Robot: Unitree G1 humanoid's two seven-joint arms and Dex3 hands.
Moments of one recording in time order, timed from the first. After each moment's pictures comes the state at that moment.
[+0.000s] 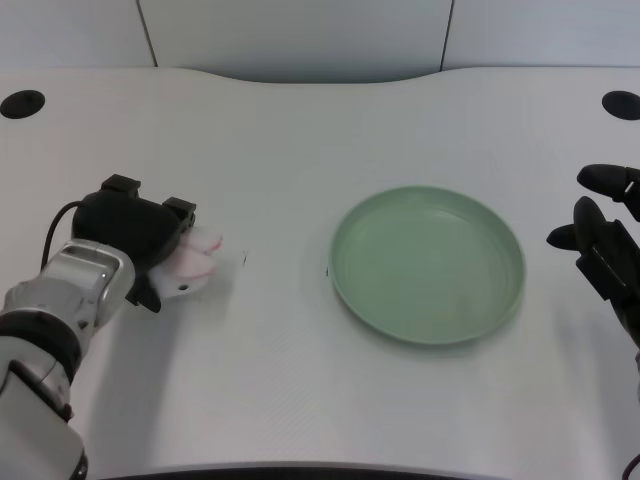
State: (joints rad) left arm -0.90 0.30 -0.74 1.33 0.86 -0.20 0.30; right arm -0.20 0.01 -0.23 0.04 0.26 0.20 0.01
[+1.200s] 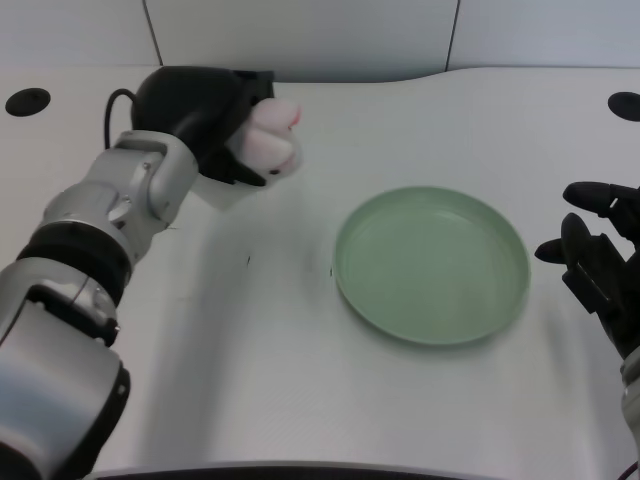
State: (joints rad) left arm -1.11 0.18 -0.53 1.26 0.67 -0.32 0.25; right arm -0.21 0.03 -0.21 0.17 0.23 0.07 0.03
